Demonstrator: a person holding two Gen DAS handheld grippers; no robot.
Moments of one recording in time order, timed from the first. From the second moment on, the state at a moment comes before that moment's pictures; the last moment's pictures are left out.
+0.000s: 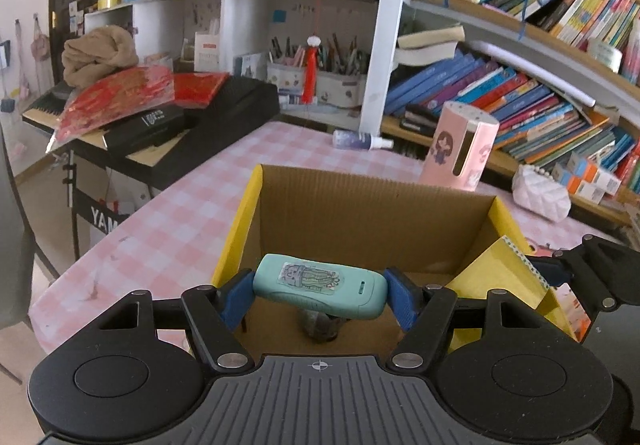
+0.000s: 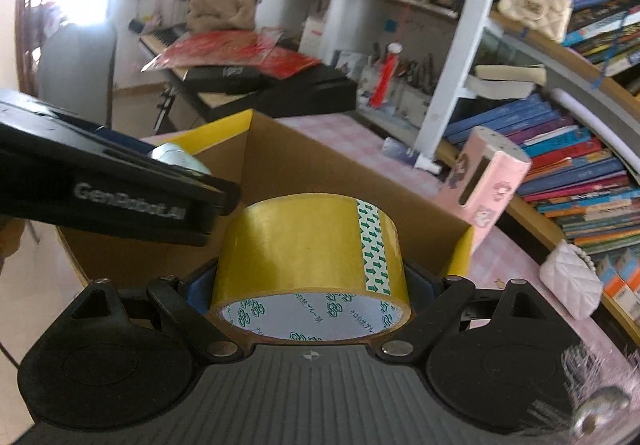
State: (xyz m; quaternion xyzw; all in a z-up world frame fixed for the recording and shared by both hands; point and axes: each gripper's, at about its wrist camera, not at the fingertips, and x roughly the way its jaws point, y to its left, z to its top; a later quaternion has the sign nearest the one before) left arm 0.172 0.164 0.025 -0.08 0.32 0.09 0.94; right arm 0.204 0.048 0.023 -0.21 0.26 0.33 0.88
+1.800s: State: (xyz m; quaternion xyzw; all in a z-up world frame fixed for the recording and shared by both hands) left arm 0.046 0.174 0.037 -0.09 0.26 0.15 0.95; right arm 0.111 0.000 0.049 -0.14 0.23 0.21 0.94
